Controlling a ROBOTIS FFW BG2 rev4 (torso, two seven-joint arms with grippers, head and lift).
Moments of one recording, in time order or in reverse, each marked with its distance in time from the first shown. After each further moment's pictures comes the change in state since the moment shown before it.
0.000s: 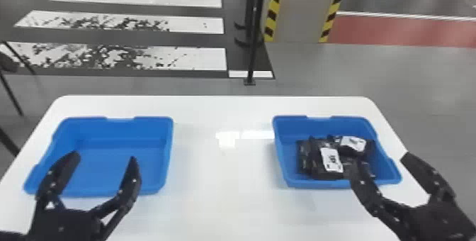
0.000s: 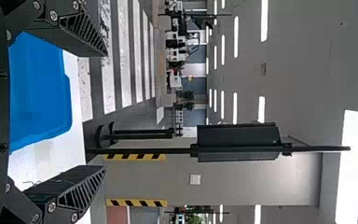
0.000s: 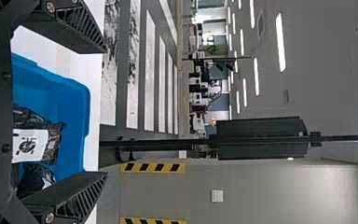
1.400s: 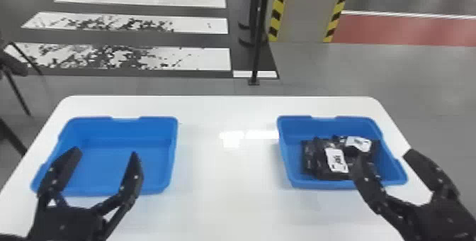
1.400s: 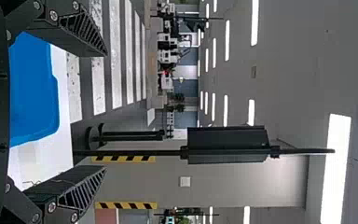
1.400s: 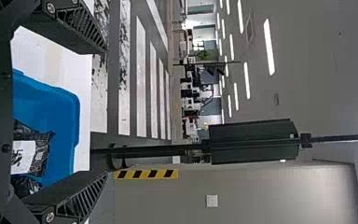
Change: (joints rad) left arm 0.002 -0.001 0.001 -0.001 0.016 -0.043 0.004; right arm -0.007 -0.014 0.019 0.008 -0.034 -0.035 0.002
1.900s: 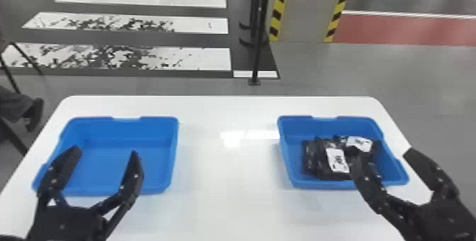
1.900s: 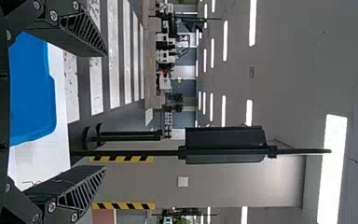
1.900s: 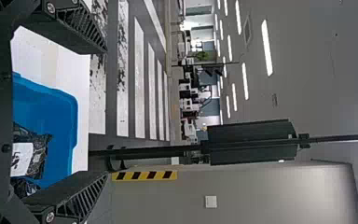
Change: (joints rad) left arm 0.000 0.001 0.001 0.000 0.003 -0.010 0.000; right arm -0.002 -0.003 0.004 0.001 -0.005 -0.004 0.000
